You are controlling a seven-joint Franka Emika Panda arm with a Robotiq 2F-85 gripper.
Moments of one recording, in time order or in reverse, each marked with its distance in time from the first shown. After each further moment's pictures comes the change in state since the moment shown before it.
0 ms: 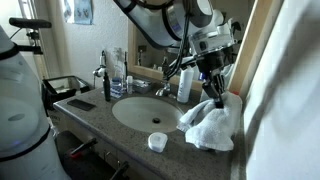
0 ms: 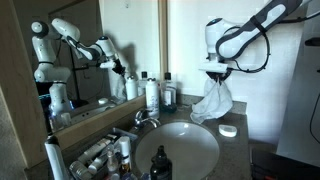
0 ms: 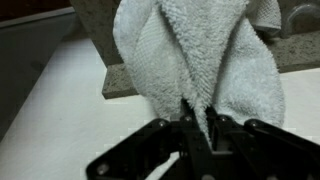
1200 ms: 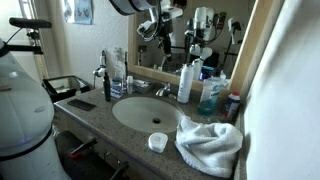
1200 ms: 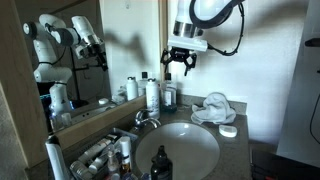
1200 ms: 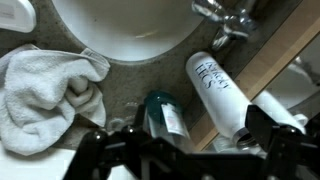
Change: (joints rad) arm 0.221 -0.088 0.269 0.099 0.461 0.003 -0.493
